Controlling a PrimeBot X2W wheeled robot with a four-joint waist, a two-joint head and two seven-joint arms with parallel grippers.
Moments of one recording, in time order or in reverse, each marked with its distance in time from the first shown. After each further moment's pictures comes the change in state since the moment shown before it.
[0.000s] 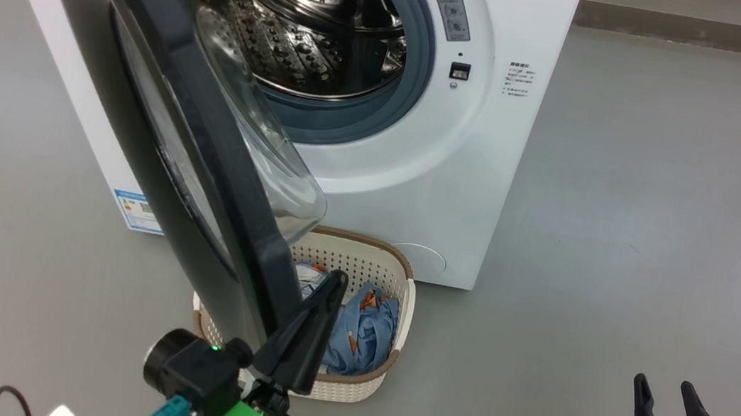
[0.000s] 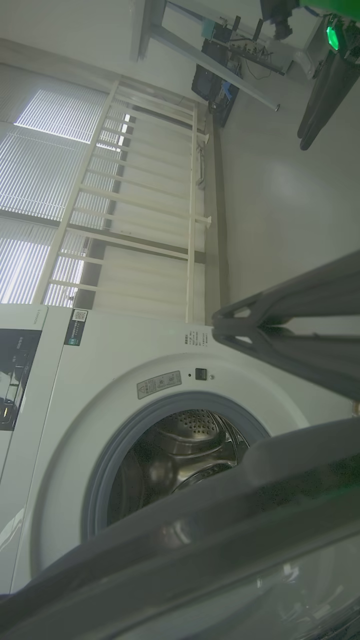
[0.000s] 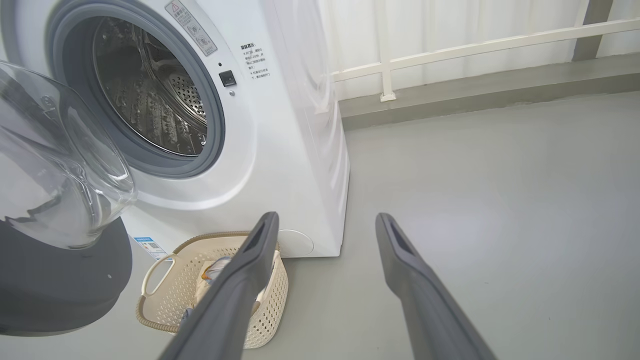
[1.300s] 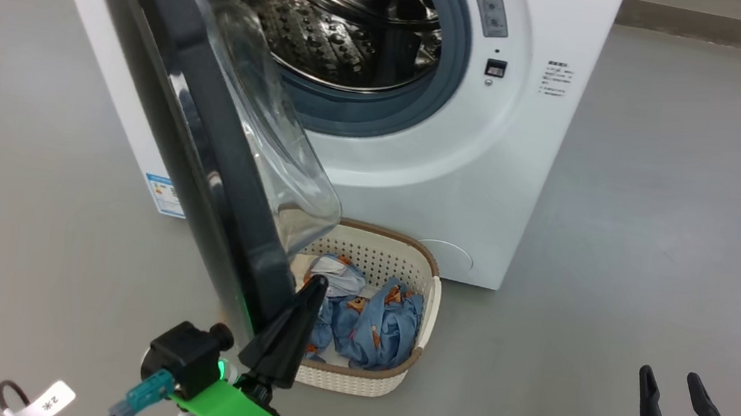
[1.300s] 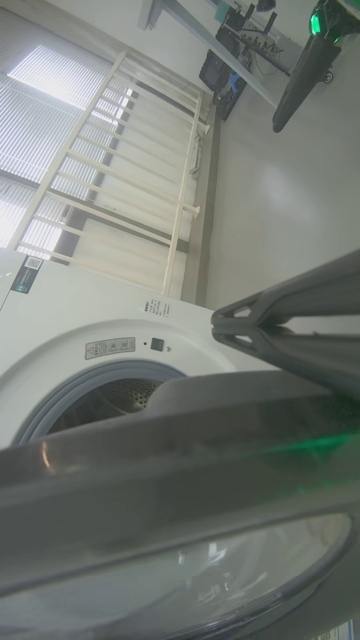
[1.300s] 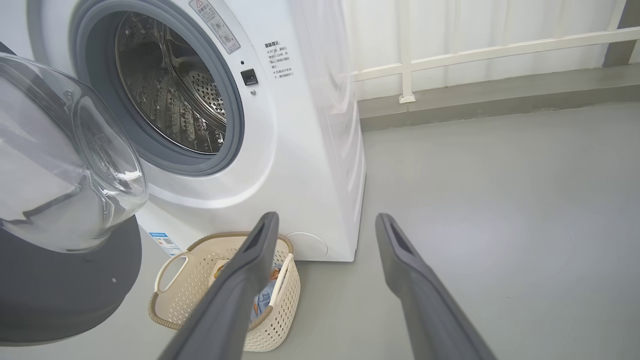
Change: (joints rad) left arm -0.065 -0.037 0.081 0.258 -0.074 -0.001 -0.033; right arm -0.002 -0.005 -0.007 -0.027 -0.009 0.000 0.000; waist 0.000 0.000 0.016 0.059
